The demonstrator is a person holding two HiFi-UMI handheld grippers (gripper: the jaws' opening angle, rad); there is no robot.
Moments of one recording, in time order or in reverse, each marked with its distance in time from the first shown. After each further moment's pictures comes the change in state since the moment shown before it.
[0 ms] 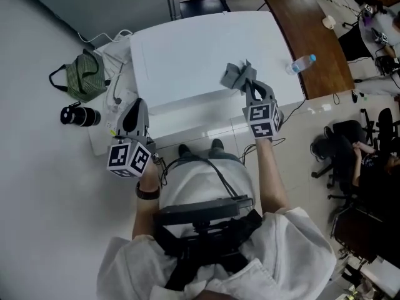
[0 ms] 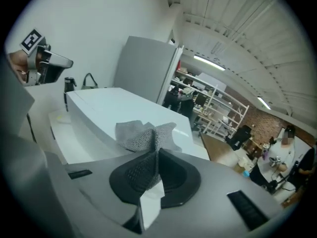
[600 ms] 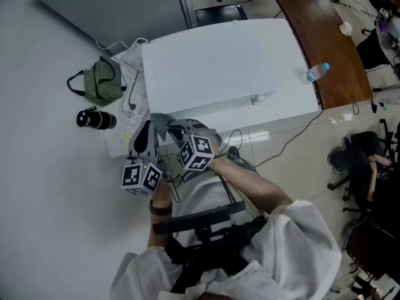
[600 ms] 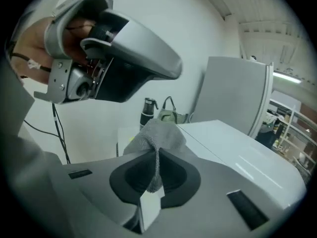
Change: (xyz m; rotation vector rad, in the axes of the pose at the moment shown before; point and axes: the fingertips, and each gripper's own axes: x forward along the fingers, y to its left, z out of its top) left arm -0.027 0.001 -0.027 0.015 0.035 0.116; right arm -0.002 0.325 0.084 -0.327 -0.284 0.714
